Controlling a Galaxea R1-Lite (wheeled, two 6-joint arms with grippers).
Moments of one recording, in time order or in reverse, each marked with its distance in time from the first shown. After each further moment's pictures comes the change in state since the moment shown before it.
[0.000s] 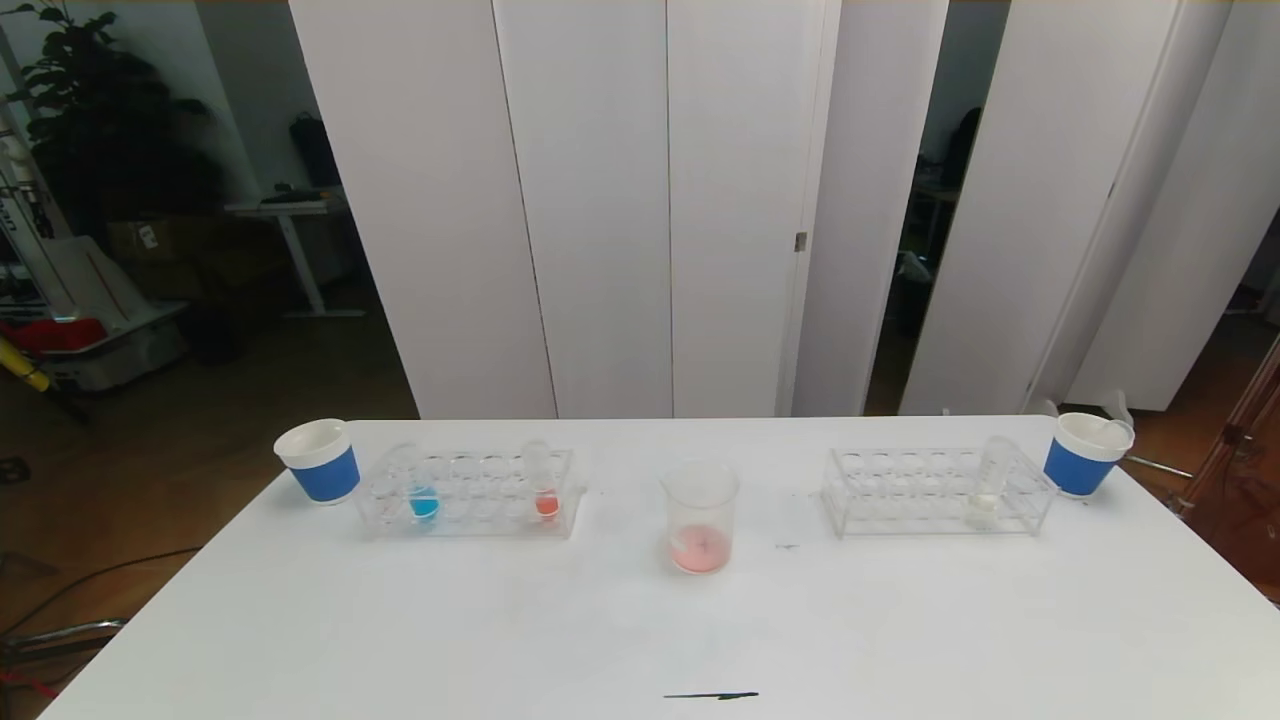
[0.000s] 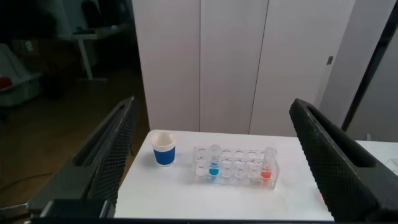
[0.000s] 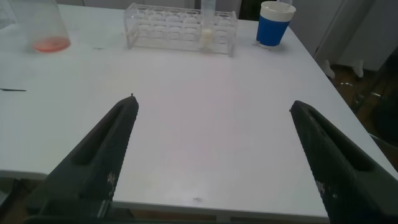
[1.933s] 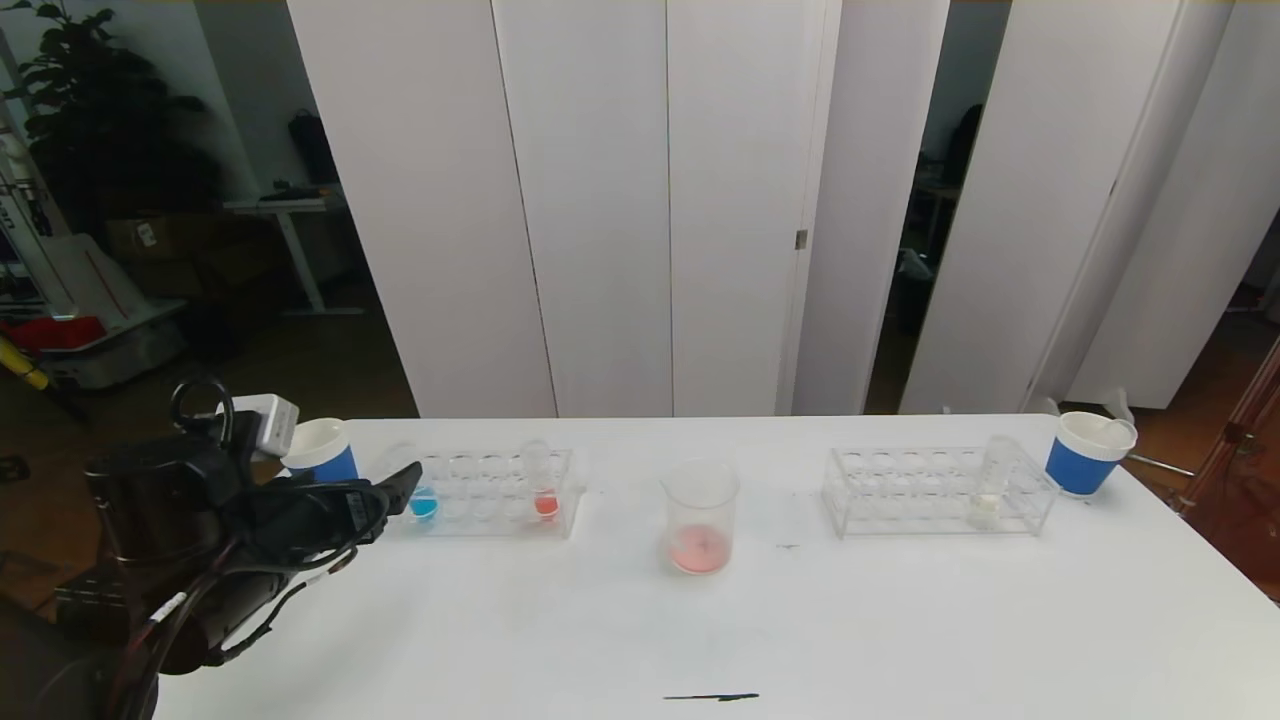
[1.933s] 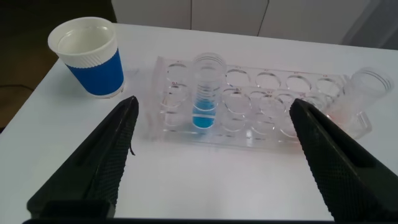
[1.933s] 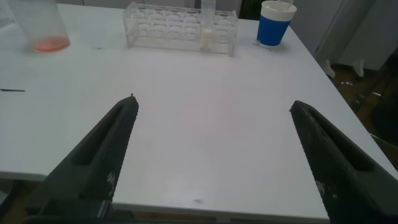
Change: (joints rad) left arm -0.049 1.088 0.492 -1.170 0.021 -0.092; right arm 0.000 0.000 0.000 0.000 0.000 0.000
